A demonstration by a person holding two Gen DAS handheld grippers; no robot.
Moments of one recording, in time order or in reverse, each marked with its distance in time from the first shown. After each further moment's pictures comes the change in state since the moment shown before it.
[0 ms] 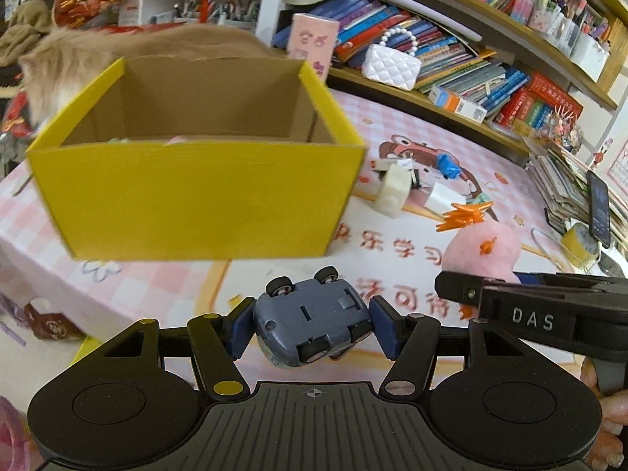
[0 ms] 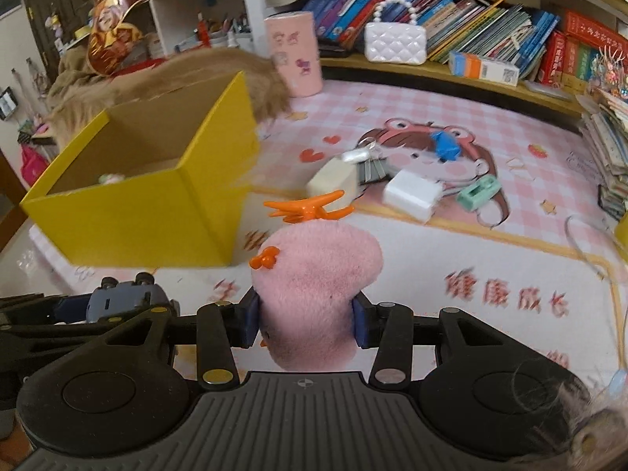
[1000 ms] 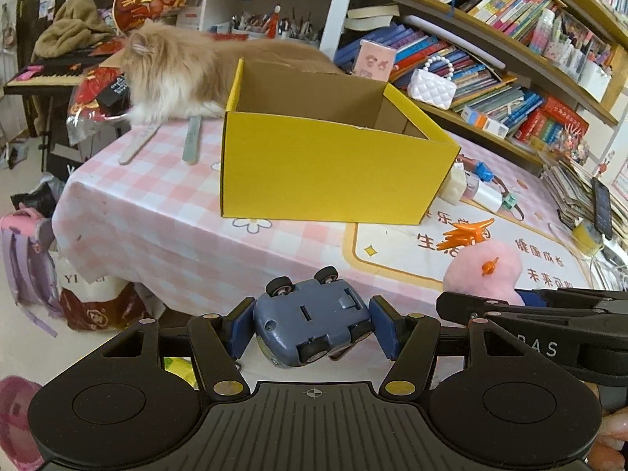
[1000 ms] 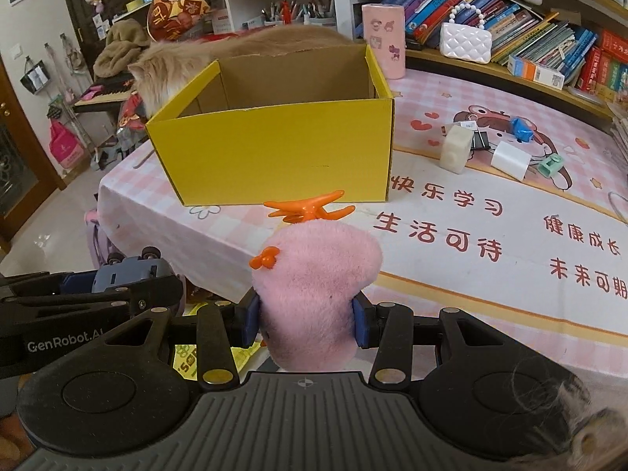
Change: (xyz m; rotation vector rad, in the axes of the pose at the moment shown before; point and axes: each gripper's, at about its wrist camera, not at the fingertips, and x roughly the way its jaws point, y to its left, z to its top) left arm -0.085 0.105 -0.049 -0.017 -0.058 0.028; right arm -0.029 0.134 -0.055 -0.039 -0.006 0.033
